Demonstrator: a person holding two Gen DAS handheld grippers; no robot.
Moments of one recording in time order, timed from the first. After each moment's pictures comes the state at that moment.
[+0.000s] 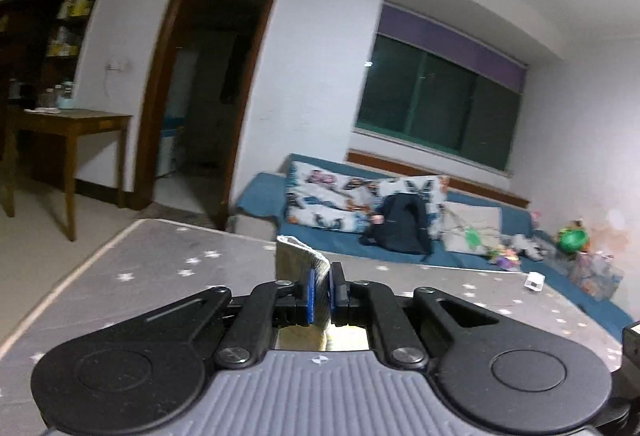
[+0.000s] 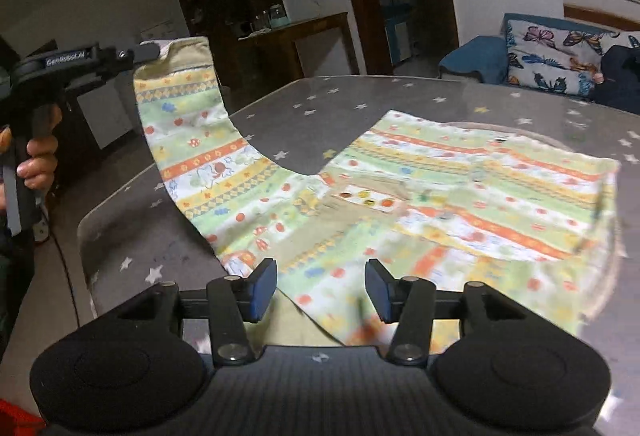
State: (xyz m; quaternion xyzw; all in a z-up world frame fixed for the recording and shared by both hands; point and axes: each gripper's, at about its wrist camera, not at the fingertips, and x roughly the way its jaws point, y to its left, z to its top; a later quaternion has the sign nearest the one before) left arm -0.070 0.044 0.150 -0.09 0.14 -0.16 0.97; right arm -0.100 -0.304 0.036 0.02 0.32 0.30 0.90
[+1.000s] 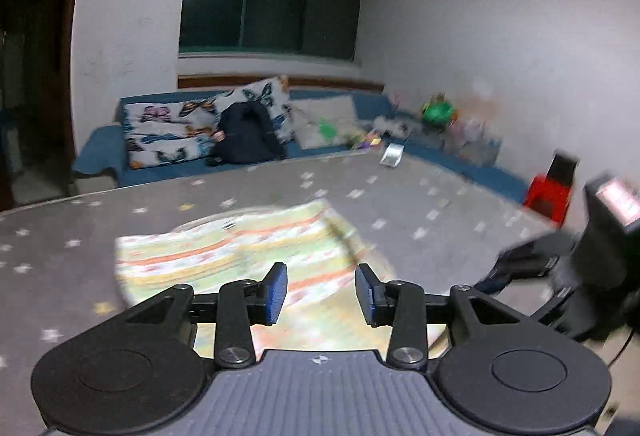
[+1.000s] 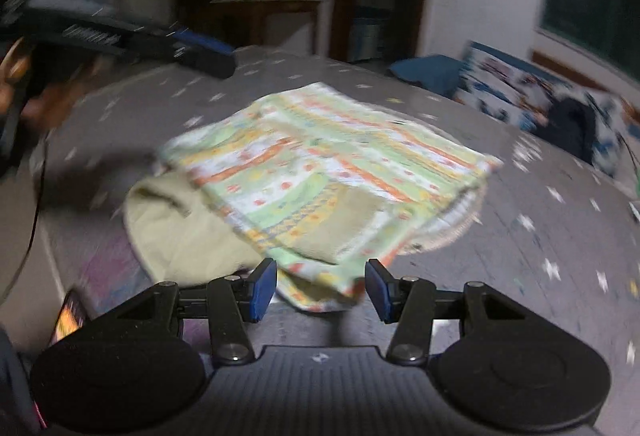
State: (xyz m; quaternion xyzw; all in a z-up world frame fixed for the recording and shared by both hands) left arm -0.082 -0.098 0.095 0.07 0.23 -0.36 0.90; right arm -0.159 -0.370 0.030 -0.15 0.31 0.24 0.91
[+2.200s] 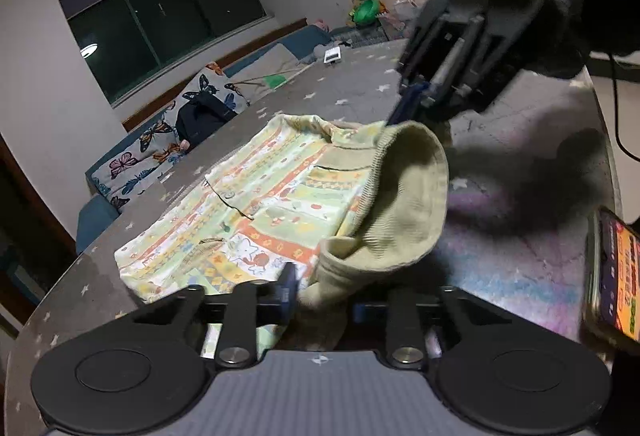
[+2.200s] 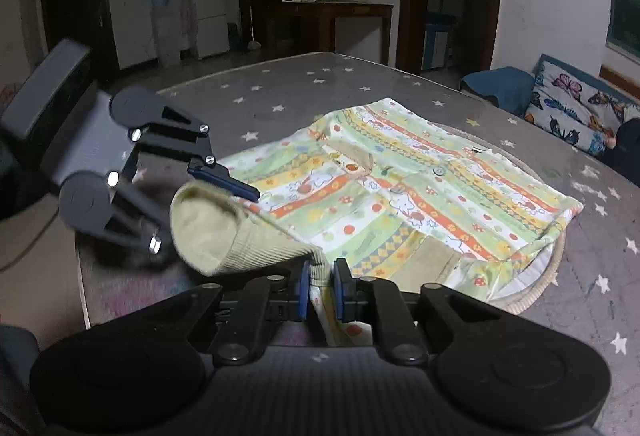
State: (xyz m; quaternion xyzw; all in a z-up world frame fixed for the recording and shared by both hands) left arm -0.121 -0.131 0.000 0.30 0.18 -0.40 0.85; right arm -0.120 -0.348 0.030 -0.14 0.31 0.34 0.88
